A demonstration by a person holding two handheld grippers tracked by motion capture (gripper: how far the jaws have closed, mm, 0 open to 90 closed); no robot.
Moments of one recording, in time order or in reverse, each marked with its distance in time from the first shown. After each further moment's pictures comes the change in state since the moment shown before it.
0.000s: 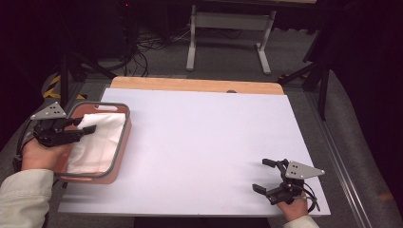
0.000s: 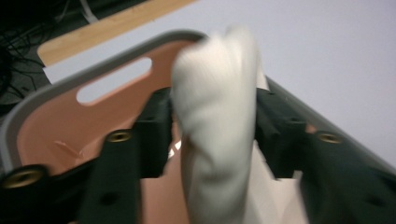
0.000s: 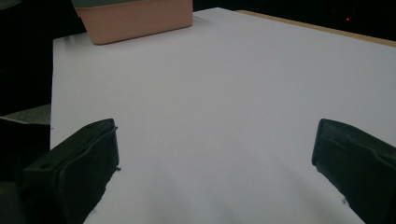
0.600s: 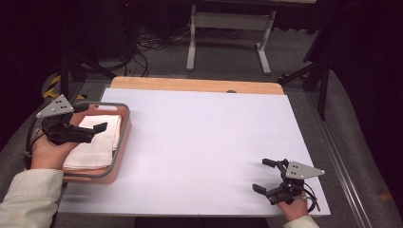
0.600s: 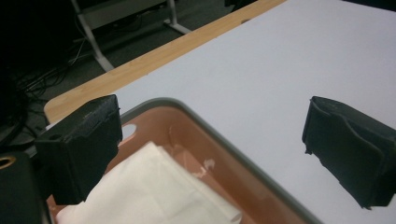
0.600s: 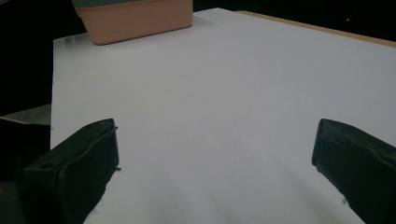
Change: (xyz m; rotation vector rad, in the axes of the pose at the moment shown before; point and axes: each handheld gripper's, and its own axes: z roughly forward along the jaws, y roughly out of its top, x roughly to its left) left arm -0.043 0.038 0.003 -0.093 0.001 0.066; right arm 0.000 0.000 0.000 -0.002 -0.001 -0.001
